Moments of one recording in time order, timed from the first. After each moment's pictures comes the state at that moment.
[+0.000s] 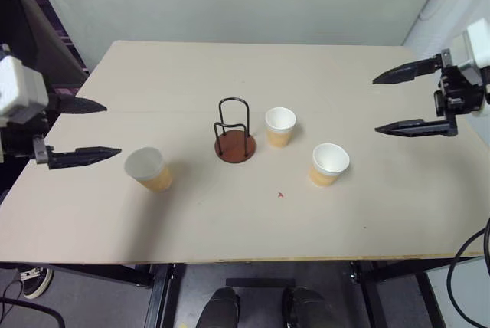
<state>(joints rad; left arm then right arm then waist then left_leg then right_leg) -0.23 1.36 0.50 -0.05 -0.54 0.41 -1.35 -0.92 -1.06 -0.02 0.13 0.41 0.37 1.57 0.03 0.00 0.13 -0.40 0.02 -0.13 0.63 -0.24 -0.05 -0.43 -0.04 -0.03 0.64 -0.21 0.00</state>
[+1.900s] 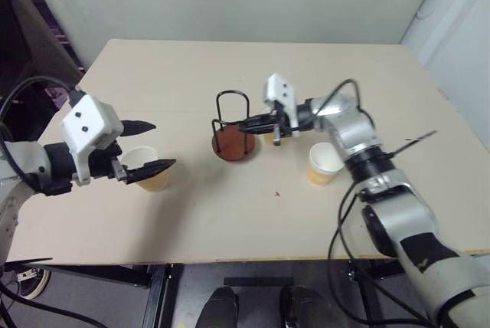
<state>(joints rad) -0.17 1.11 0.42 -0.37 -0.56 0.60 -1.01 -1.09 -0.31 0.22 0.53 0.14 0.22 1.29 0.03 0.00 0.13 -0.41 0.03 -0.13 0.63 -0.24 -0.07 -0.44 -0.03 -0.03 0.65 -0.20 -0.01</state>
